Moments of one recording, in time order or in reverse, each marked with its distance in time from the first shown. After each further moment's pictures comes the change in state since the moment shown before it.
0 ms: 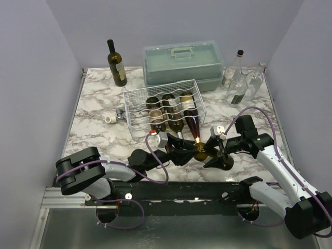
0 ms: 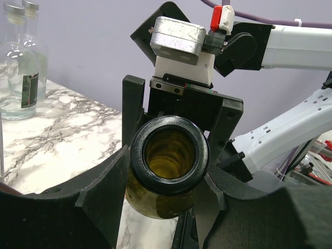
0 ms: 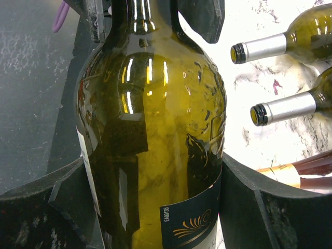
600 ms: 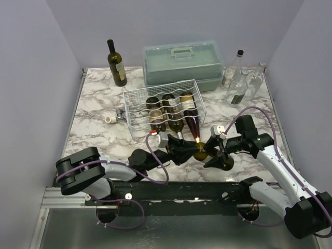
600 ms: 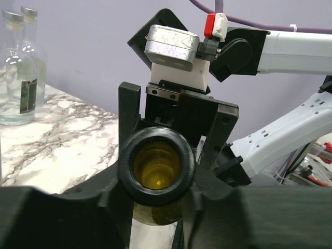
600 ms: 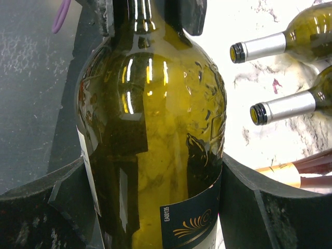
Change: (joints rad) left arm 0.000 0.000 0.013 0.000 -0.001 -0.003; right arm 0.000 0.000 0.000 0.000 0.000 0.002
